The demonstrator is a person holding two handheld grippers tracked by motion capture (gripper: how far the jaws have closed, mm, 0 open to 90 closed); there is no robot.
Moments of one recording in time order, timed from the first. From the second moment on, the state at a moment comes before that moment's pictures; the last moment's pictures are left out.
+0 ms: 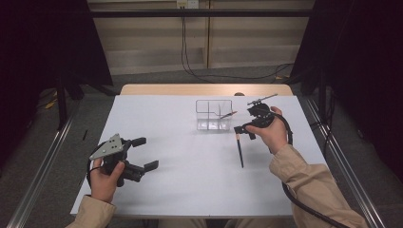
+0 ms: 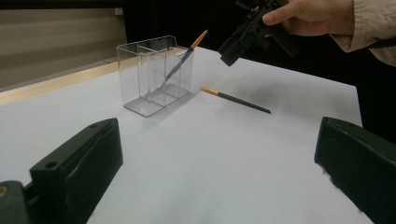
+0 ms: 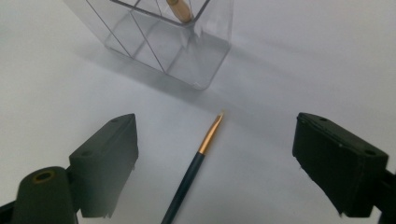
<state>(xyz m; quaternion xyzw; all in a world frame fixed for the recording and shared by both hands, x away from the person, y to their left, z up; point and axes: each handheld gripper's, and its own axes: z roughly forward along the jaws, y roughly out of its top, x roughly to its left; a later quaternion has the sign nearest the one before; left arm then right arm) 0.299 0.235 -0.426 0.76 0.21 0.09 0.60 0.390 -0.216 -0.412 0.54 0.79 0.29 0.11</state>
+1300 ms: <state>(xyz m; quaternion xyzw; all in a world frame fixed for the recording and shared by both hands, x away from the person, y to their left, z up) 0.302 0.238 -0.426 0.76 0.21 0.09 0.60 0.414 -0.190 -0.445 0.59 0.80 0.12 0.05</state>
